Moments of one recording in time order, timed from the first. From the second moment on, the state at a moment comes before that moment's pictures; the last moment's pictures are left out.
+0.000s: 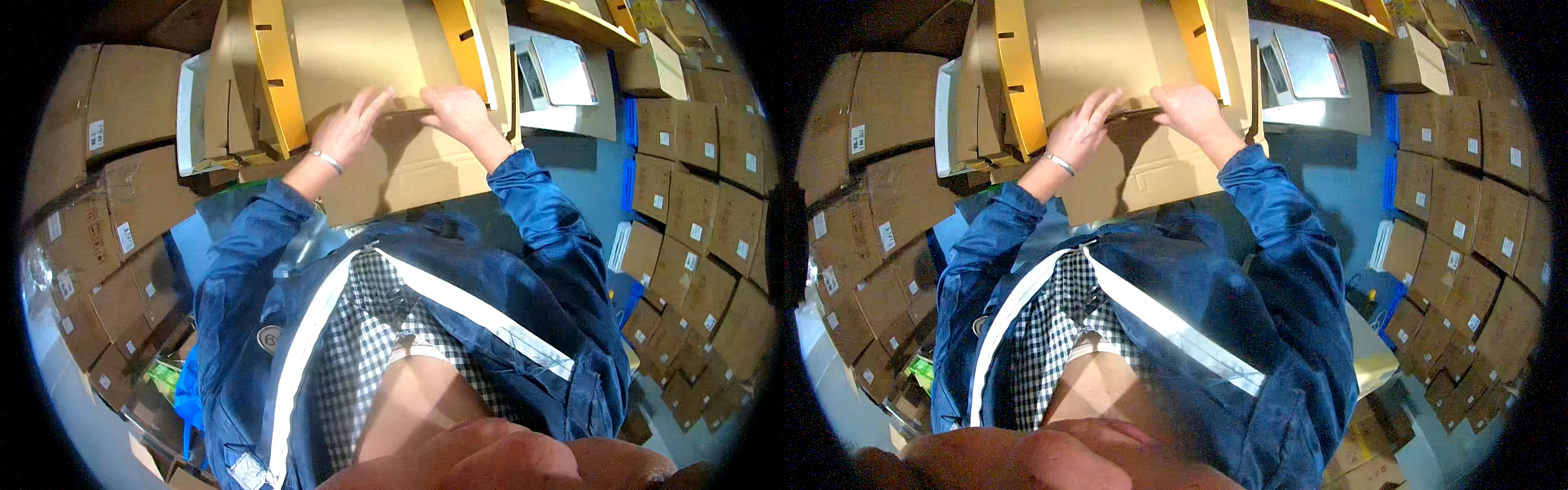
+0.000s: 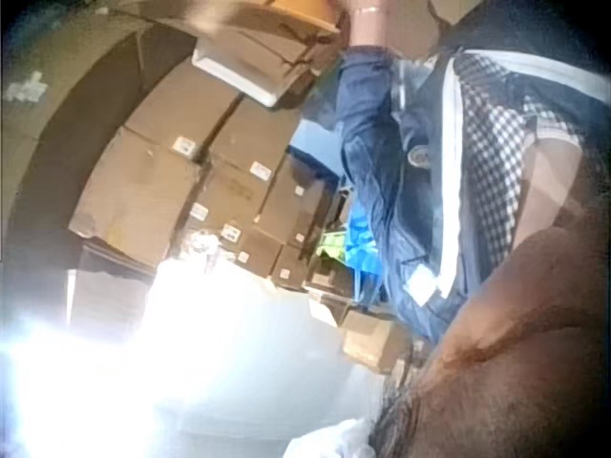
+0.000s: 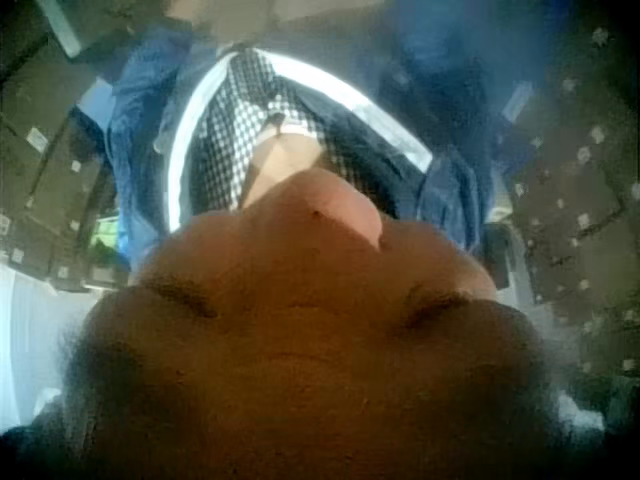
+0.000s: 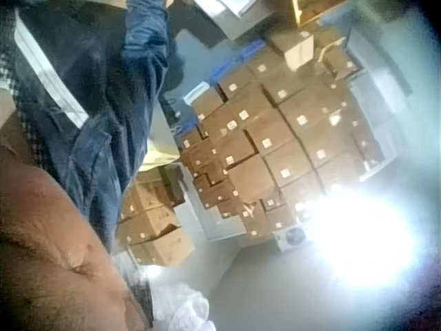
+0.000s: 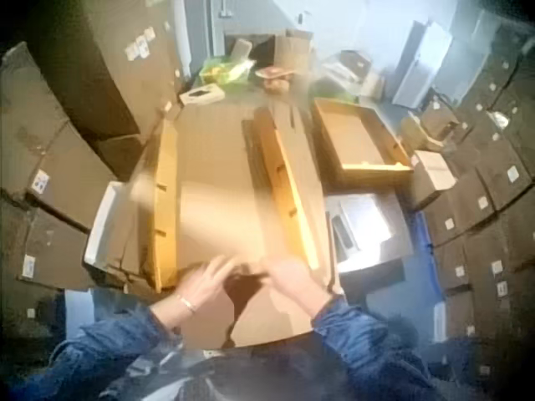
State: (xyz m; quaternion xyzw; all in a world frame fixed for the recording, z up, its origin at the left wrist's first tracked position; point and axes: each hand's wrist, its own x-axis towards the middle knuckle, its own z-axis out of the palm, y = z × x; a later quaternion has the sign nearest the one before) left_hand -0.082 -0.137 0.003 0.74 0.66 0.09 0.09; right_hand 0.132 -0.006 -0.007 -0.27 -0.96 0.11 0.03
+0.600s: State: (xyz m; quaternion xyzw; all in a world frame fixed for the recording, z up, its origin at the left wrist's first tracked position) left_hand -0.060 -0.104 -0.026 0.79 0.59 0.10 0.11; right_hand 0.177 -0.155 -0.010 -0.20 -0.97 0.06 0.12
